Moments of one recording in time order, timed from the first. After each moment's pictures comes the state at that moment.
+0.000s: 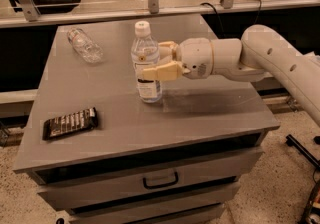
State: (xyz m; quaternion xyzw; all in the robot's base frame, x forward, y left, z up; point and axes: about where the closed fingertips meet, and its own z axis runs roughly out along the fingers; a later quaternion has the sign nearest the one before) arm 0.556 0.026 0.934 -0.53 0.50 0.47 0.50
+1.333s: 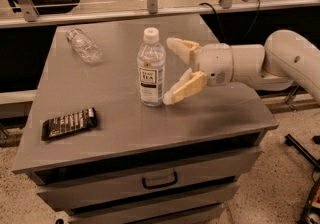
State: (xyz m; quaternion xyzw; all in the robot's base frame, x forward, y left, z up) arm 0.541 -0.014 0.927 -0.52 0.52 0.43 0.52
